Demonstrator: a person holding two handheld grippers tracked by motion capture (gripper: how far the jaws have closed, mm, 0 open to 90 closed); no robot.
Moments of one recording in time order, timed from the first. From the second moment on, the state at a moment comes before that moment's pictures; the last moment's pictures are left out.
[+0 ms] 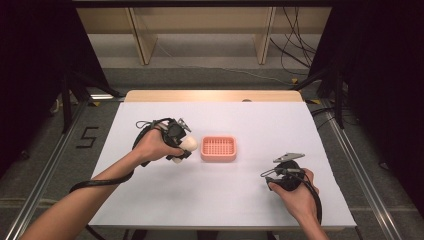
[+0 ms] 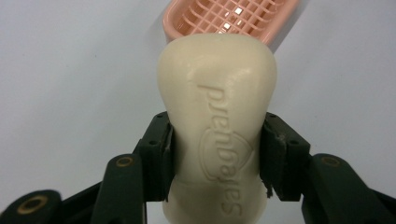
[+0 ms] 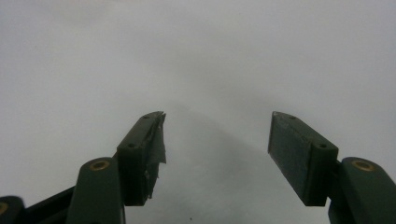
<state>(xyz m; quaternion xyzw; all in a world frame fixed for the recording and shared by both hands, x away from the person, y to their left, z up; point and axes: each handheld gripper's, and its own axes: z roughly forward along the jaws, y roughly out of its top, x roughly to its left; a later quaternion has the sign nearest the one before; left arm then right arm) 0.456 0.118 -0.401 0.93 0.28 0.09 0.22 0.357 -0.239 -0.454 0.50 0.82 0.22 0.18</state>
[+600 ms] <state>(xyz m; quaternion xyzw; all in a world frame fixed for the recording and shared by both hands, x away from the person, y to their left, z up) 0.462 0.101 -0.405 0.94 0.26 0.10 0.21 0.356 -0.240 -0.454 0.50 0.82 0.22 0.18</state>
